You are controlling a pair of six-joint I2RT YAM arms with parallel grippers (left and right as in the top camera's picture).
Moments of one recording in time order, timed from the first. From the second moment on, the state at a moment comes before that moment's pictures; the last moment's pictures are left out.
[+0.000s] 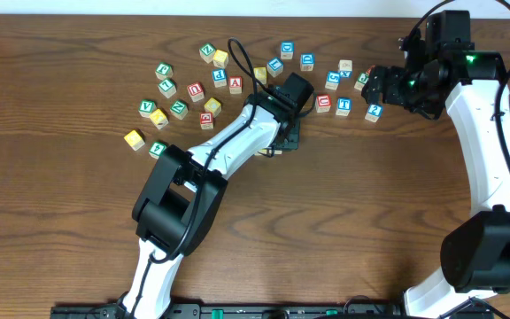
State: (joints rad) left arm -0.62 2.17 1.64 -0.77 -0.06 -0.52; right arm 0.00 1.79 1.68 -1.06 -0.19 0.16
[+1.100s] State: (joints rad) left arm -0.62 2.13 1.66 -0.80 -0.08 -0.51; right arm 0.00 1.79 1.68 -1.06 -0.19 0.16
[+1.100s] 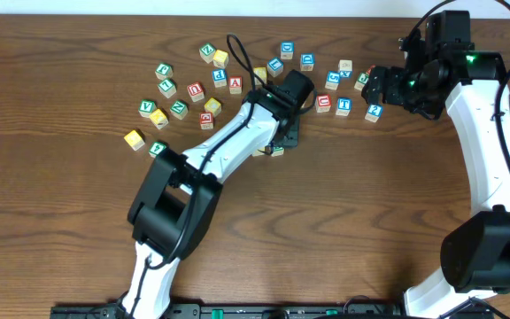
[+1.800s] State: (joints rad) left arm -0.43 1.91 1.68 -0.91 -0.08 -0.45; right arm 0.00 1.79 1.68 -1.05 -0.19 0.16
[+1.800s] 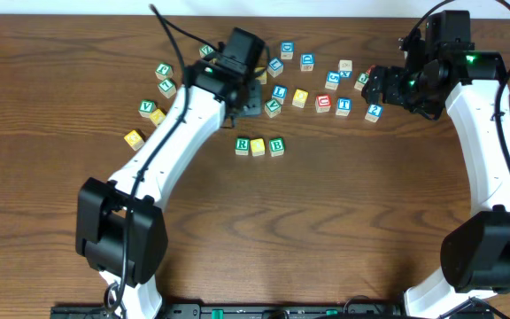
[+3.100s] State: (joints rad) left arm -0.17 1.91 1.68 -0.97 -0.08 -0.38; right arm 0.32 2.17 1.86 -0.75 -0.17 0.48
